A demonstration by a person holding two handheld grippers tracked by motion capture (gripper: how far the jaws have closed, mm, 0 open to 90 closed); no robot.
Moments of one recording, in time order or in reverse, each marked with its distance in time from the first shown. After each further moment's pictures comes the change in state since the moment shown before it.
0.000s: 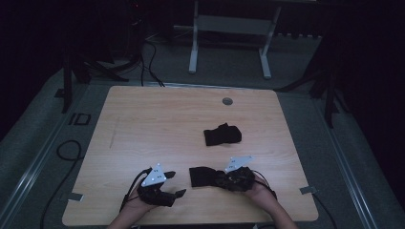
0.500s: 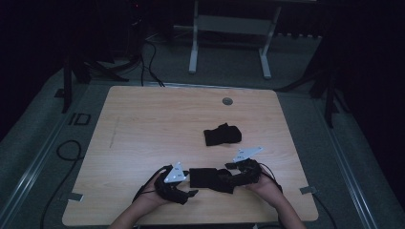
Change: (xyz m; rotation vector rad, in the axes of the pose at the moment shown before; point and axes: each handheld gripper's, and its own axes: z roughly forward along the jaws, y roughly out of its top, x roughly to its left) left arm -0.003 0.018 0.048 0.133 -0.037 0.143; right arm -0.022 0.005 -0.020 -0.041 0.000 0.084
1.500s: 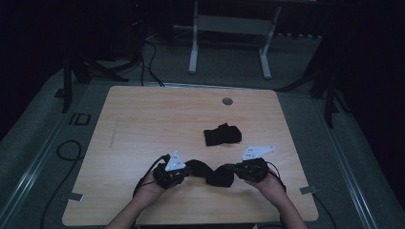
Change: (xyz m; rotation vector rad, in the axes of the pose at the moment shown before) left arm 0.022 0.018 -0.017 0.008 0.126 -0.083; right arm 0.006 0.008 -0.032 -0.139 0.012 -0.030
